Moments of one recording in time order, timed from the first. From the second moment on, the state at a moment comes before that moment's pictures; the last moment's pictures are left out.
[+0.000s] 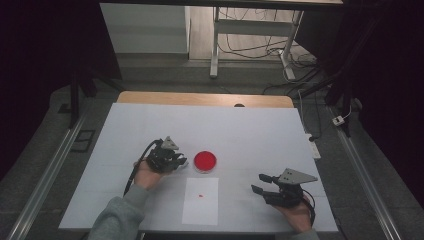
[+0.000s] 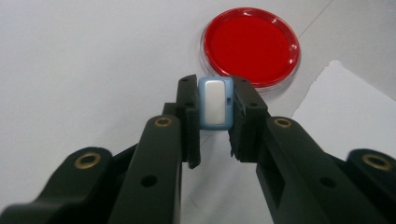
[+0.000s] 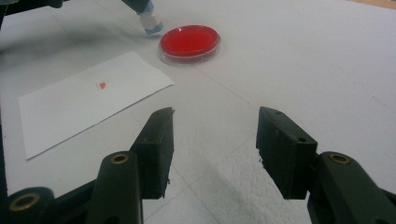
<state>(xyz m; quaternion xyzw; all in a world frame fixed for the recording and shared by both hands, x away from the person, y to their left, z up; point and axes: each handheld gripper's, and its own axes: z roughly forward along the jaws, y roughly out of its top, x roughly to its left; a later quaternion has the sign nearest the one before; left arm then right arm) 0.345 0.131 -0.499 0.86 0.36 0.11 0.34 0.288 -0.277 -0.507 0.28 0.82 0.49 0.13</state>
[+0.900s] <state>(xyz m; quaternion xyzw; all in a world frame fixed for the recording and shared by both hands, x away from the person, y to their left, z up) 0.341 0.126 -0.497 0.85 0.36 0.14 0.37 0.287 -0.274 -0.506 0.28 0.81 0.49 0.13</state>
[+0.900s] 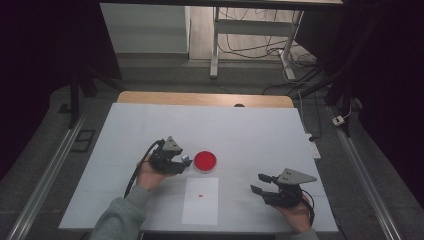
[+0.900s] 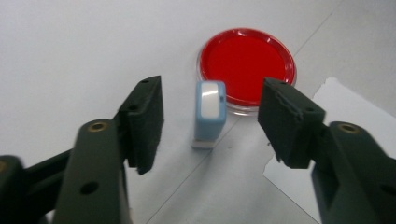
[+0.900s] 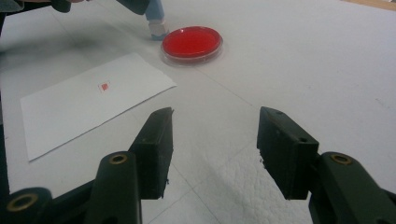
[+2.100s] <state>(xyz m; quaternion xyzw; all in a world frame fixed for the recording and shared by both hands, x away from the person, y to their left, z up) 0.244 0.189 -0.498 0.81 0.35 0.13 0.44 0.279 -0.305 -0.507 0.29 0.81 0.48 0.19</state>
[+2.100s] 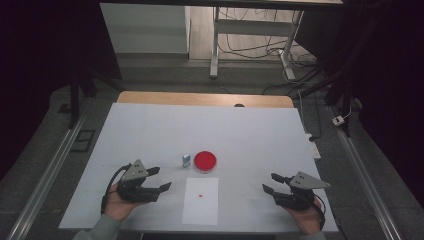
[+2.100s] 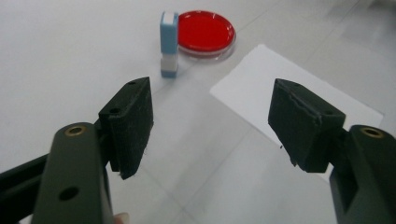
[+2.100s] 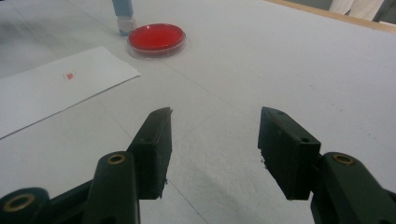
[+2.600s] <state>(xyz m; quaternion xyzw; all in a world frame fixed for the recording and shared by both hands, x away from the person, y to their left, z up) 0.220 0.211 -0.512 0.81 0.37 0.13 0.43 0.277 -0.302 -0.511 0.28 0.82 0.46 0.19</state>
